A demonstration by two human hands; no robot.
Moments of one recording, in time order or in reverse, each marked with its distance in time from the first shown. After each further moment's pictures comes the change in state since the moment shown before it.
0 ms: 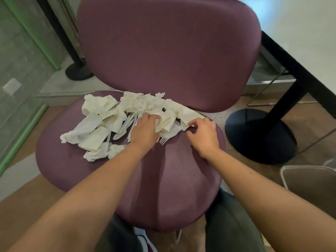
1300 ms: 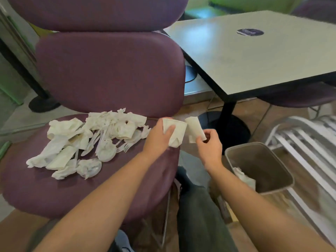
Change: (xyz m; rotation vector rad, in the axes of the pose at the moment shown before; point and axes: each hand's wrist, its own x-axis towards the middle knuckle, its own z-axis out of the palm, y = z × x) left_hand -0.068 0.181 -0.009 -0.735 -0.058 0.118; right_hand -0.113 0.070 -0.116 0.588 0.394 0.362
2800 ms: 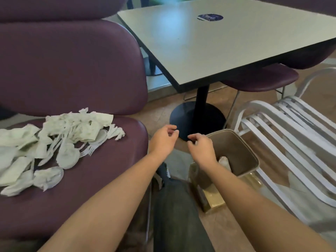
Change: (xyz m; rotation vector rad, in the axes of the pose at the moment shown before) left_hand -0.003 0.027 0.125 0.113 -0.150 -0.043; right_hand 0.038 0.078 -0.070 -0.413 -0.119 -0.007
